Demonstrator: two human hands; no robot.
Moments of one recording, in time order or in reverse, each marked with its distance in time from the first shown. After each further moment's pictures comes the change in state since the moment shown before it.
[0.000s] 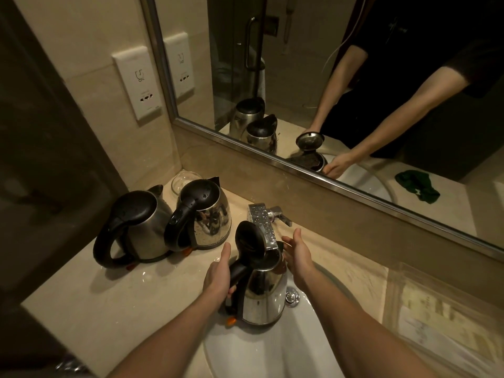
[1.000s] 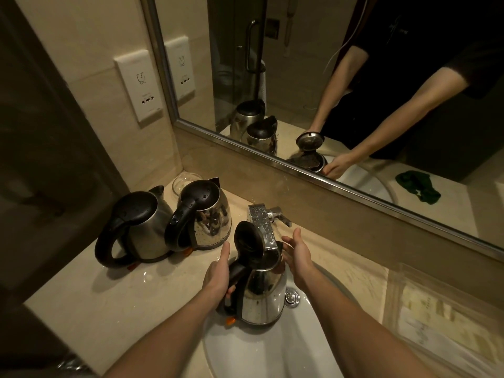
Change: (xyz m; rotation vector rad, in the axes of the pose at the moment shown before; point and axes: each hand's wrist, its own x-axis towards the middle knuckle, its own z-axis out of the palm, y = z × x) left_hand -0.010 0.009 -0.003 0.018 -0.051 -0.047; right_hand -0.008 -0.006 0.001 0.049 -0.012 0.002
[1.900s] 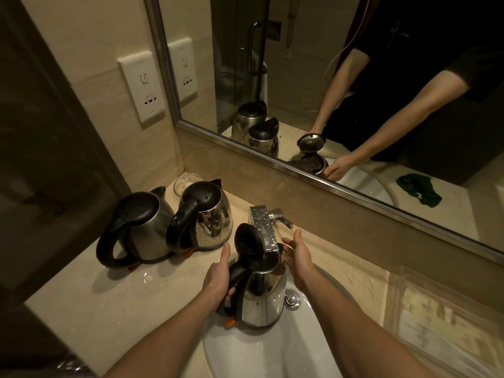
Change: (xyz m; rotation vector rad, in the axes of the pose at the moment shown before) left_hand 0.001 0.000 -0.003 -0.014 -0.019 0.000; right_hand -0.006 -0.002 0.003 -0.023 0.006 -0.010
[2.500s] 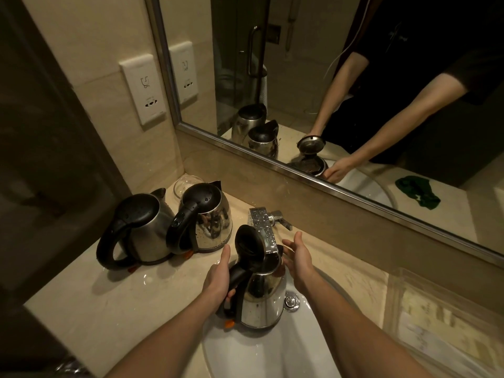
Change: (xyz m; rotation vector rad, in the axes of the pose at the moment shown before) left_hand 0.001 0.000 0.002 0.018 0.021 0.021; right_hand -0.005 -0.002 -0.001 0.007 0.006 -0.003
